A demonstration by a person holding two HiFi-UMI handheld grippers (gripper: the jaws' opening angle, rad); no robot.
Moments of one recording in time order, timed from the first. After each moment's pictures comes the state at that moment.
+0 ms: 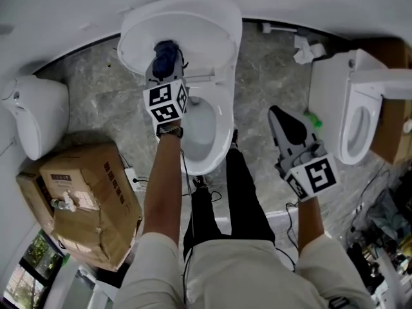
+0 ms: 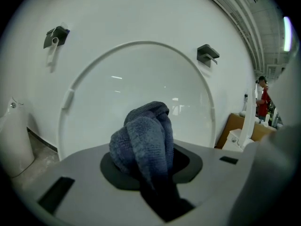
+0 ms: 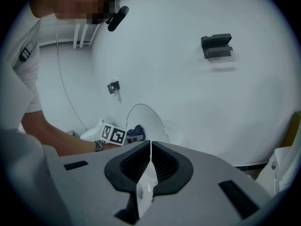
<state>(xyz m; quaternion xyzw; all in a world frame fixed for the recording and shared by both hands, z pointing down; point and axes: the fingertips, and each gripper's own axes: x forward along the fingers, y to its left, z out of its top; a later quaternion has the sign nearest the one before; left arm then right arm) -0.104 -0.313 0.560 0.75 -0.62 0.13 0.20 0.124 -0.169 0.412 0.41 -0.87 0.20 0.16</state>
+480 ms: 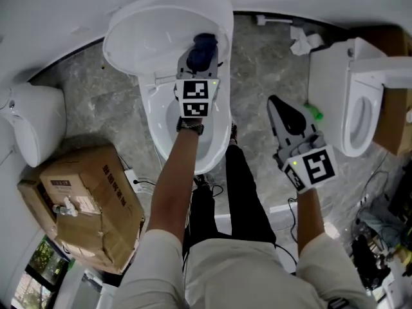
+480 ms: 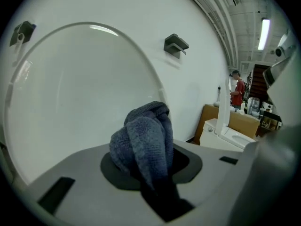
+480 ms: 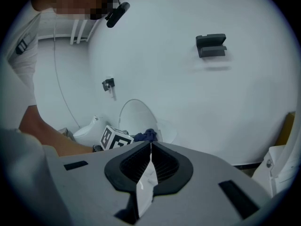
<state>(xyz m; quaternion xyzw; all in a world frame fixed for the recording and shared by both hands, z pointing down) 0.028 -0.306 0.578 0.83 -0.50 0.16 0.17 0.139 -0.176 0.436 0.44 -0.86 0.19 0.17</state>
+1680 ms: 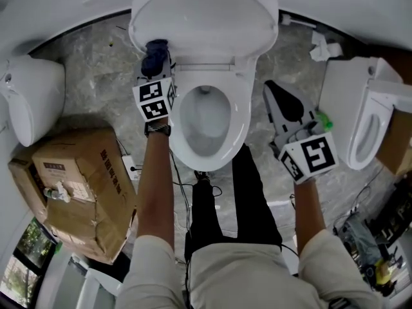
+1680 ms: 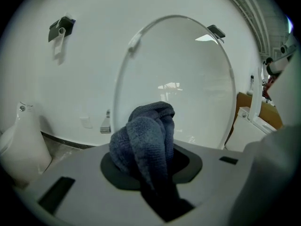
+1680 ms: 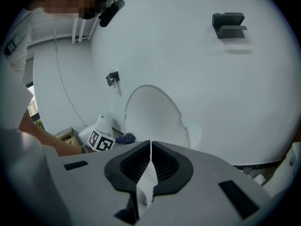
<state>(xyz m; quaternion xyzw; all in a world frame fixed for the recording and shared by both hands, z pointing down) -0.207 -0.278 0.651 0.71 -0.63 0.22 0.21 0.044 -0.213 0.483 0.40 -0.88 0.20 0.18</state>
